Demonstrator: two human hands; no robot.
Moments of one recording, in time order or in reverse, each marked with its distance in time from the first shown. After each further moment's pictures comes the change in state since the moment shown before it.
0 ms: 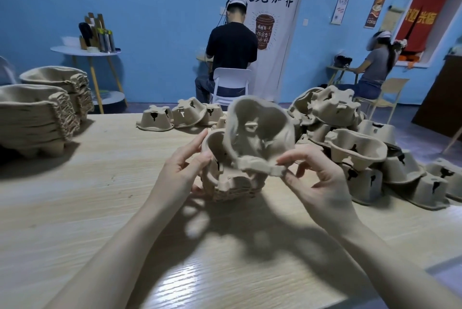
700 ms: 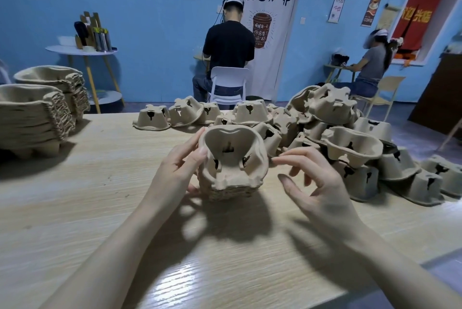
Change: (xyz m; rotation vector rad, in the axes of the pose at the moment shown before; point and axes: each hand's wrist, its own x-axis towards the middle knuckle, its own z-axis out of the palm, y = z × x) left_hand -0.004 0.005 0.001 0.064 -0.009 -0.004; right_hand -0.011 0.002 -0.011 -0.215 -0.106 0.035
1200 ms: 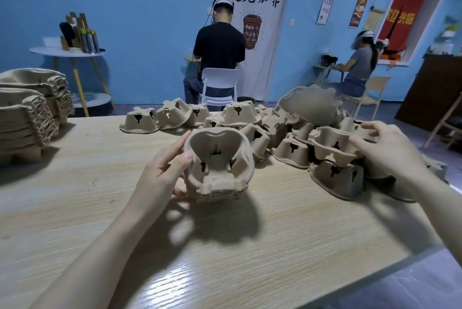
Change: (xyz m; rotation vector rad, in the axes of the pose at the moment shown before) left_hand -0.002 0.003 0.001 -0.046 0.005 0.022; right_hand 0.040 0.083 -0.118 -0.576 -0.005 0.792
